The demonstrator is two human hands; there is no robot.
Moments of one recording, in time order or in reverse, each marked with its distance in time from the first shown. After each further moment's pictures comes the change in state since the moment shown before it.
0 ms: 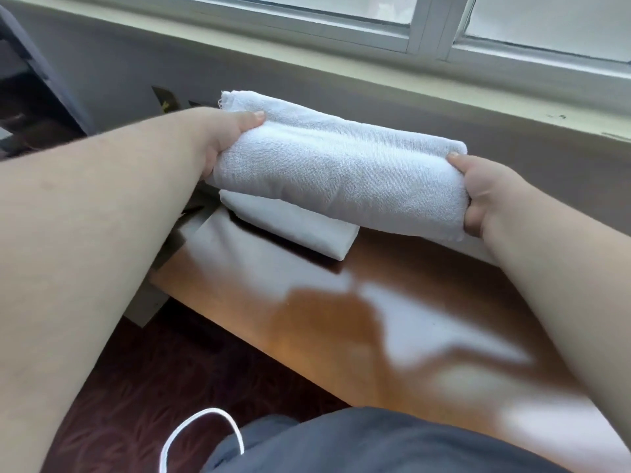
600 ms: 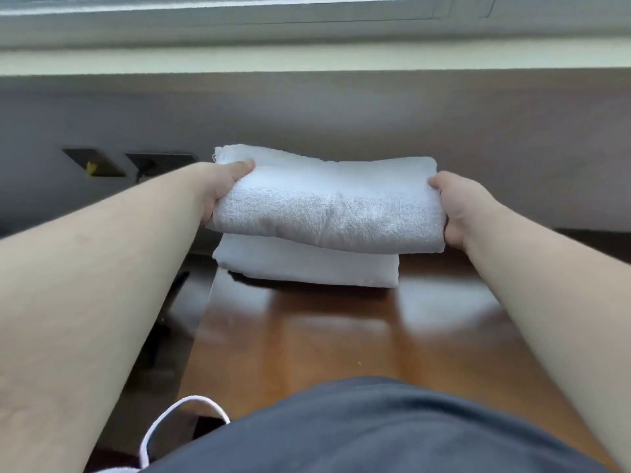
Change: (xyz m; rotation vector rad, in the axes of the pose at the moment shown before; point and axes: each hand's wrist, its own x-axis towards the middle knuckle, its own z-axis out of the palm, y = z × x) left_hand 0.240 0.007 -0.030 0.212 -0.219 -0.049; right_hand 0.113 0.073 0.119 0.139 0.241 0.007
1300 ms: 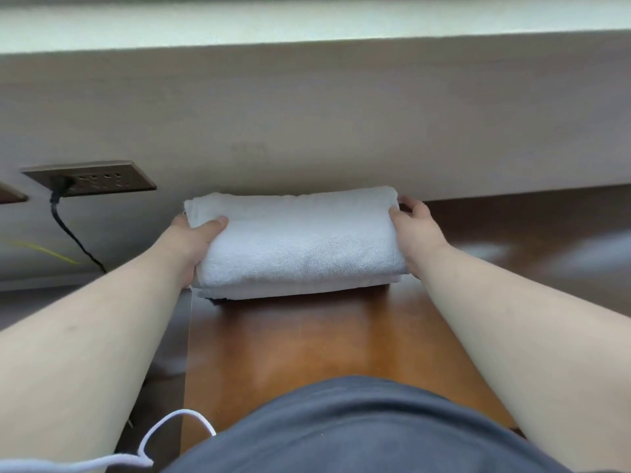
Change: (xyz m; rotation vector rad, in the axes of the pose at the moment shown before) left_hand 0.134 -0.085 -0.002 -0.042 -0.093 0.115; right_hand 0.044 0.096 0.042 -0.307 0.326 -0.093
